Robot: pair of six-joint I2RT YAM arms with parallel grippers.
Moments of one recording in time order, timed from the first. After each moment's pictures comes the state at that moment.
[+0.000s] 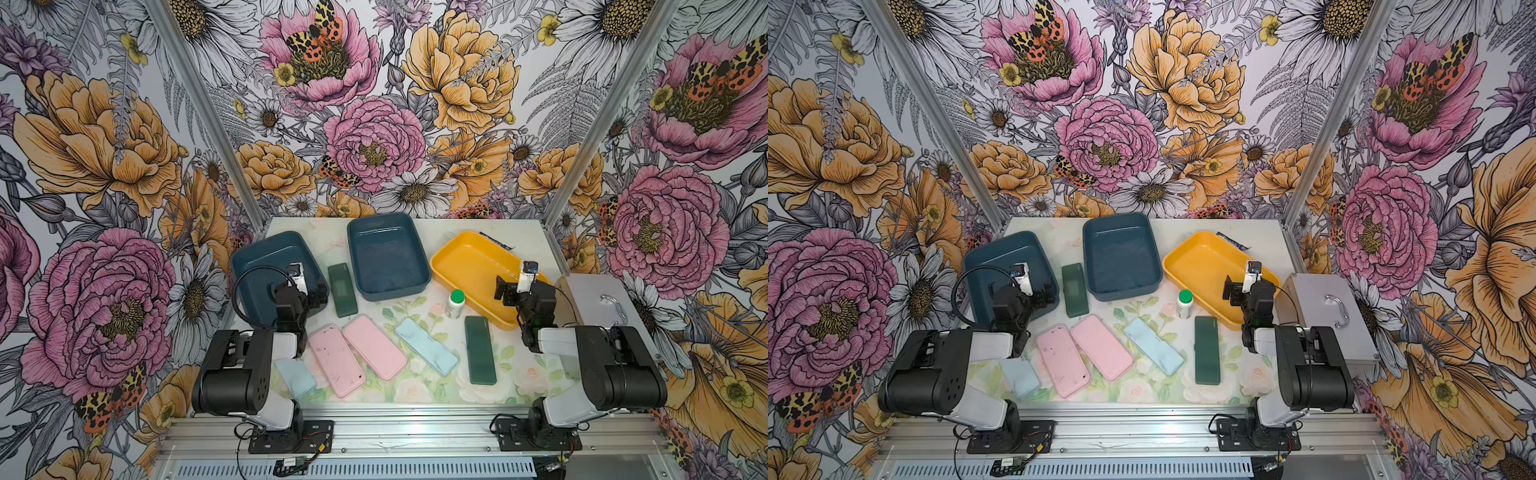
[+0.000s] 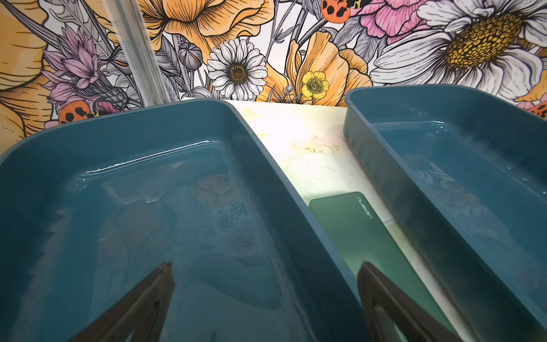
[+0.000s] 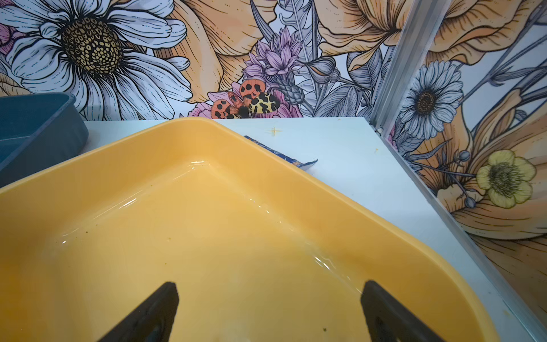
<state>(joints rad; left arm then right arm) 0.01 1.51 0.38 0.82 -0.07 -0.04 -0.05 1.52 0.41 0.79 -0.01 0.01</state>
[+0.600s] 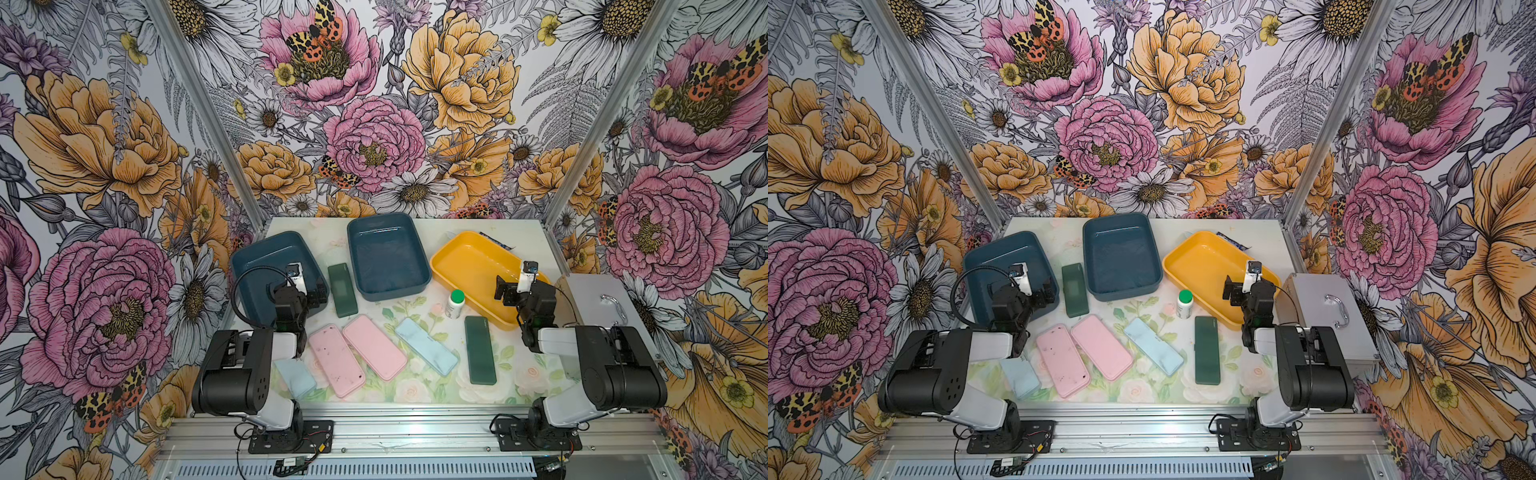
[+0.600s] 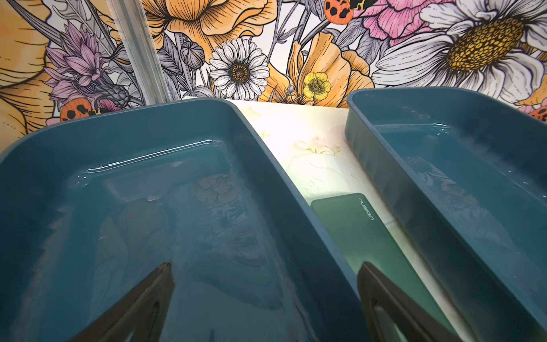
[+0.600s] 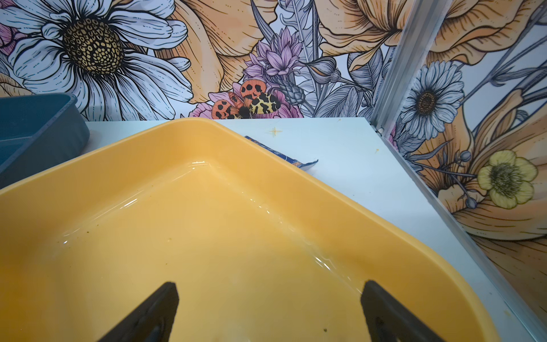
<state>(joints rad) 0.01 1.51 0.38 0.82 -0.07 -0.05 -0.05 1.52 0.41 0.79 -0.02 0.01</state>
